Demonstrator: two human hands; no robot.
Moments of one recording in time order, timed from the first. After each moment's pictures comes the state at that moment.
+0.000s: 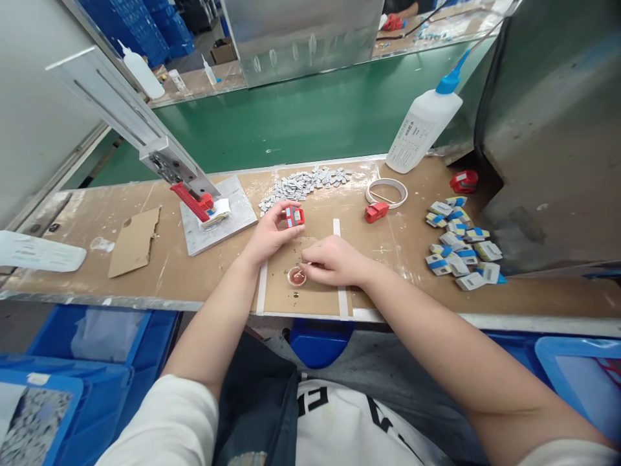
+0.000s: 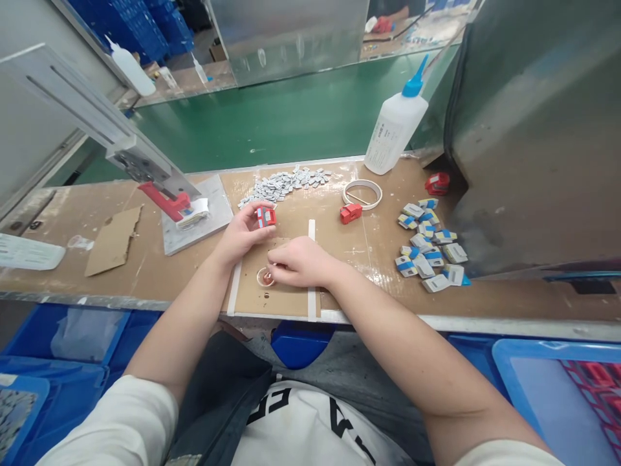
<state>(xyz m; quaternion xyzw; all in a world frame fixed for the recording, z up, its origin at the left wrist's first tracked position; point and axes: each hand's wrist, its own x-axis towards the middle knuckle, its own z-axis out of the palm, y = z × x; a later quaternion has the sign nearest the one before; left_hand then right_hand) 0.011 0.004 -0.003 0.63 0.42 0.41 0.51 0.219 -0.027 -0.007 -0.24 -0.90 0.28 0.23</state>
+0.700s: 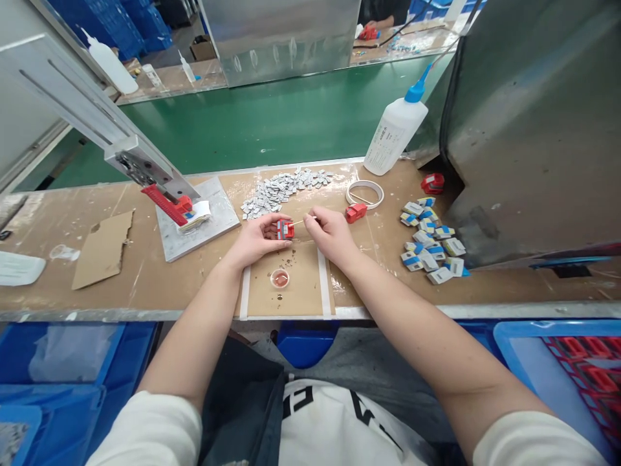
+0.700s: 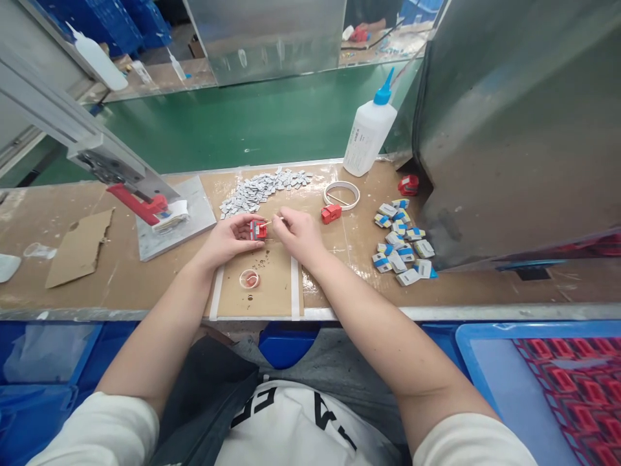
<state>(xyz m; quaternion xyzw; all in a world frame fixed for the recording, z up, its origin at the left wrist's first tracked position) 0.009 0.005 -0.007 0.64 0.44 0.33 0.54 0.227 0.000 -0.015 -0.47 -0.70 0.29 0.45</state>
